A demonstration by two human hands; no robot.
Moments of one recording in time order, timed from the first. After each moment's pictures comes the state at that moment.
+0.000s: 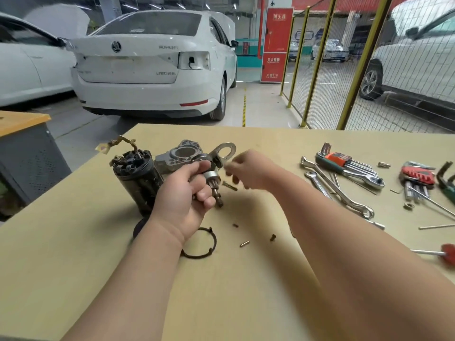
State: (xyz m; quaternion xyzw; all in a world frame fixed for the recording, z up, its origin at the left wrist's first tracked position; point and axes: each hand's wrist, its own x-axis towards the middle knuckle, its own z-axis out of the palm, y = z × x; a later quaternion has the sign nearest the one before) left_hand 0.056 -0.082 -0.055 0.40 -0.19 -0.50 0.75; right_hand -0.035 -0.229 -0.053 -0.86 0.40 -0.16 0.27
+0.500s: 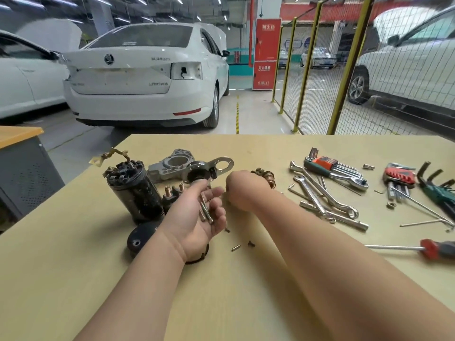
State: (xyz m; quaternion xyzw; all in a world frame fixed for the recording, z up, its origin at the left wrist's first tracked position) left_hand 0.031 -0.078 -0.057 0.45 -0.15 -0.59 0.65; right_hand -0.034 -0.219 -0.075 -0.89 0.45 -0.03 0.00
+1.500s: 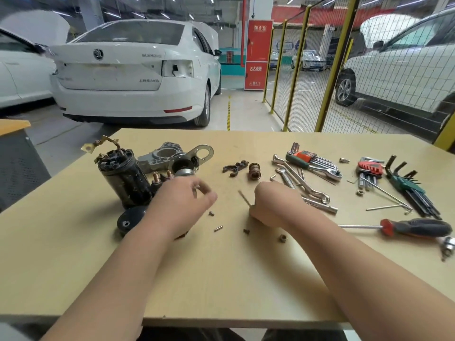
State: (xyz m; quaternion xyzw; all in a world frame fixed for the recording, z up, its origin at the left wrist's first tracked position) left_hand 0.030 -0.057 -0.063 0.75 -0.56 -0.05 0.35; right_hand -0.138 -0.172 -0.074 -0.87 0.50 -0.02 -0.02
